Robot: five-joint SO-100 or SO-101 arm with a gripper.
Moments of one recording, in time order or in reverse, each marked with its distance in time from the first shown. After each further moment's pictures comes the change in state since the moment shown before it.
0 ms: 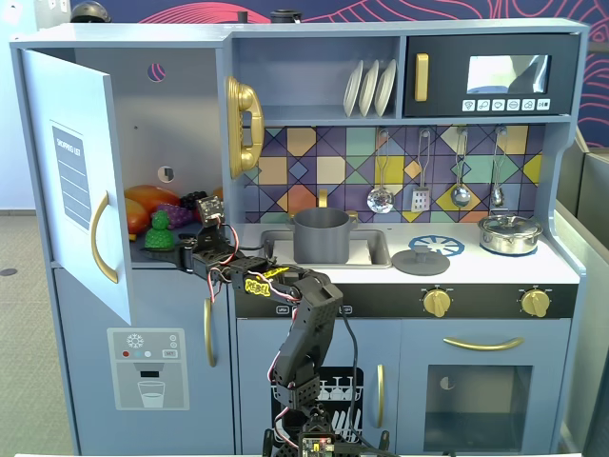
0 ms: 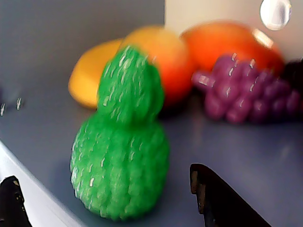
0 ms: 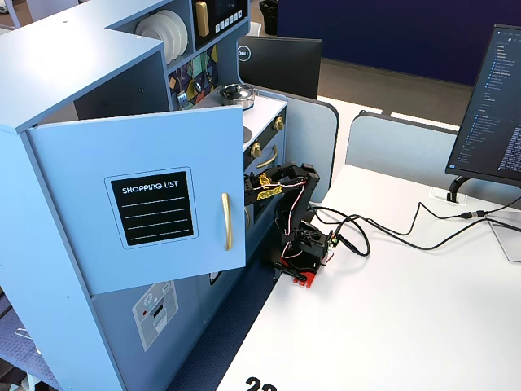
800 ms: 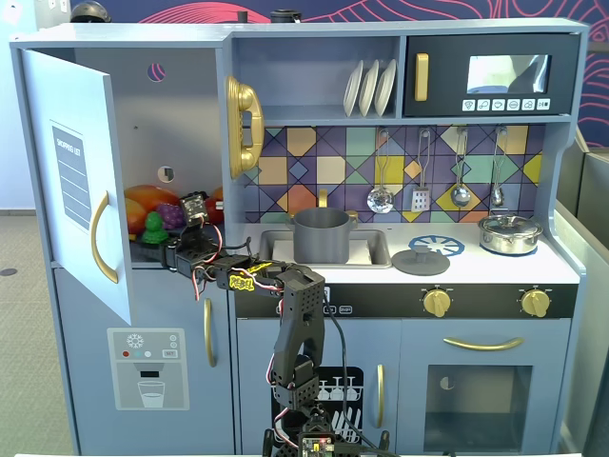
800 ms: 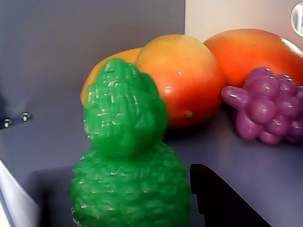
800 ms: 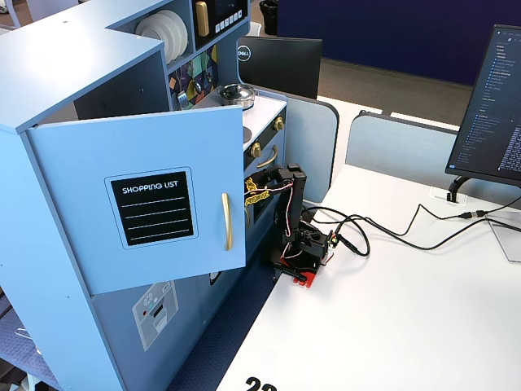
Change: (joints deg) arm -2.8 -13.3 -11.4 -3.5 -0.4
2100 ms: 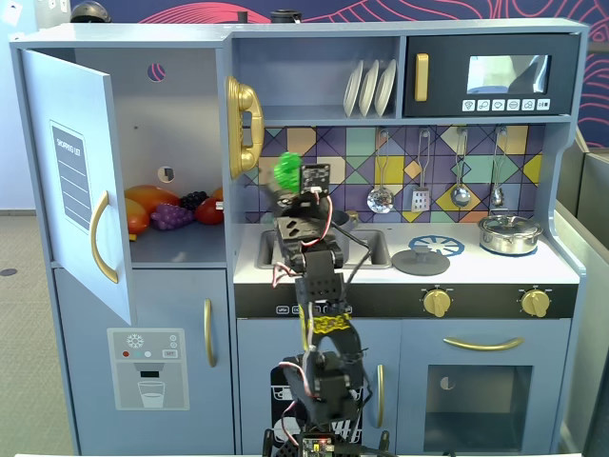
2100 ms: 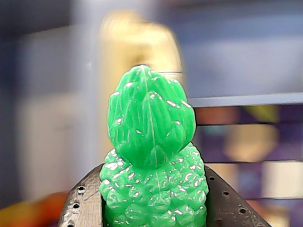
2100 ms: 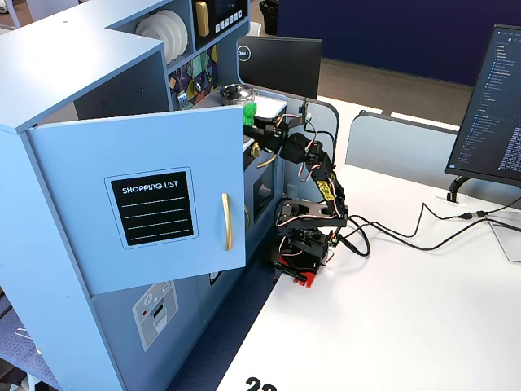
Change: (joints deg) arm 36.7 67.6 -1.1 54.2 5.5
